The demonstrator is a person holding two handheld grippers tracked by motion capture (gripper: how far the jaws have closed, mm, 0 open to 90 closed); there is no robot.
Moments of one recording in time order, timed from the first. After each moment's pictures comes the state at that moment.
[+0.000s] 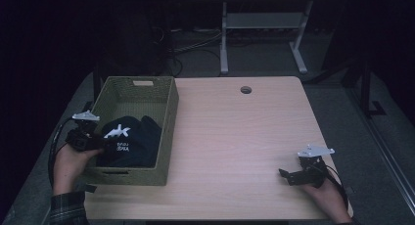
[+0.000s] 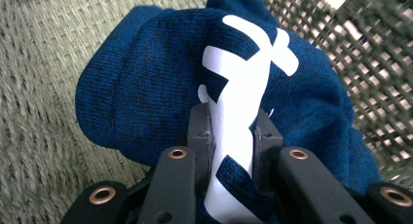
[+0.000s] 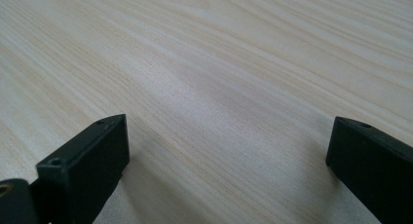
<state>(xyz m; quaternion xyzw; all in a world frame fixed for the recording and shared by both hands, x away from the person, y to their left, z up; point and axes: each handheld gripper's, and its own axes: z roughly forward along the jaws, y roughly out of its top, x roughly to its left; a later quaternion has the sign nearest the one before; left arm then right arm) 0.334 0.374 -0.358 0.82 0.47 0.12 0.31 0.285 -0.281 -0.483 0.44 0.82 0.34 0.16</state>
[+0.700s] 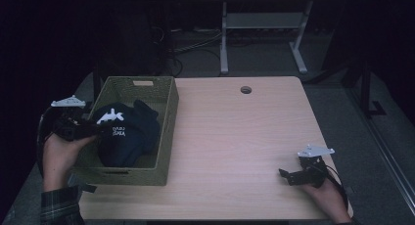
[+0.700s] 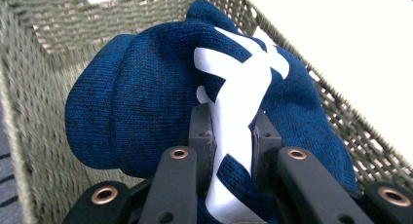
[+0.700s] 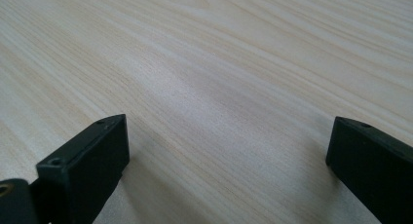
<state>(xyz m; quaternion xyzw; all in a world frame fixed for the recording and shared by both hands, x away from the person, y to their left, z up) 0.327 0.370 -0.302 0.79 0.46 0.15 0.37 0.285 -0.281 -0.483 0.44 0.82 0.34 0.16</state>
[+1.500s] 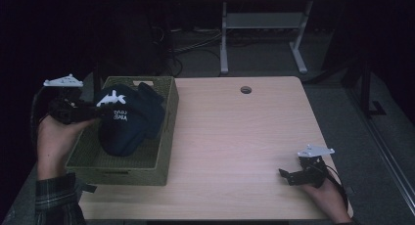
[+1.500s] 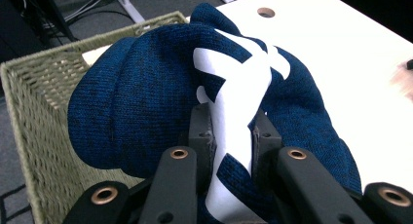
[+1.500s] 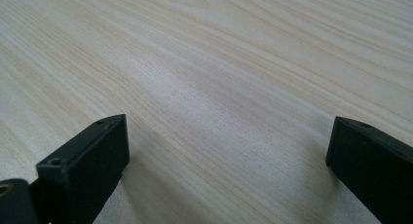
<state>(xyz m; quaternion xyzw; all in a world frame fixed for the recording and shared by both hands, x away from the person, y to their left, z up) 0.334 0.348 -0.244 0.80 0.42 0.17 0.39 0.285 -0.281 -0.483 0.44 0.82 0.34 0.16</state>
